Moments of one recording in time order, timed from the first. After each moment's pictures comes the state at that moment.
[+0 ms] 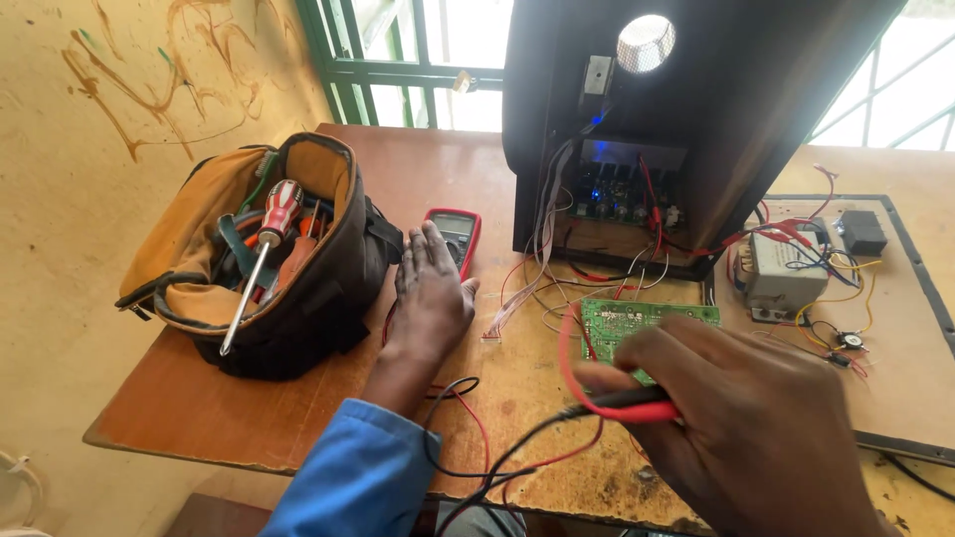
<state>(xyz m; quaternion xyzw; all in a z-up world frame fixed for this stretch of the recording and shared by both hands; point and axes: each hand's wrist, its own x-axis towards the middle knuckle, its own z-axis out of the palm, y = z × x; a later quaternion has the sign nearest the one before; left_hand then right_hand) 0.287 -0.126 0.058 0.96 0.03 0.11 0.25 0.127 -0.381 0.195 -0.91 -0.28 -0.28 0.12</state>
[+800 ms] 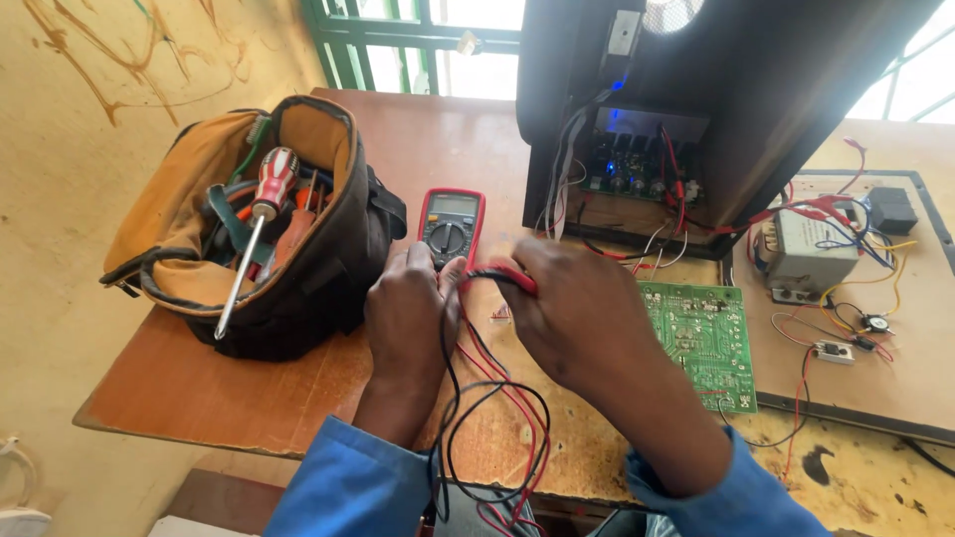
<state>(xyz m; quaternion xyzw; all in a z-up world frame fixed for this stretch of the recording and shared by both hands) 0.234 -0.117 0.065 0.93 0.07 0.29 0.22 0.213 -0.289 0.155 -0.95 -0.23 -0.11 0.17</state>
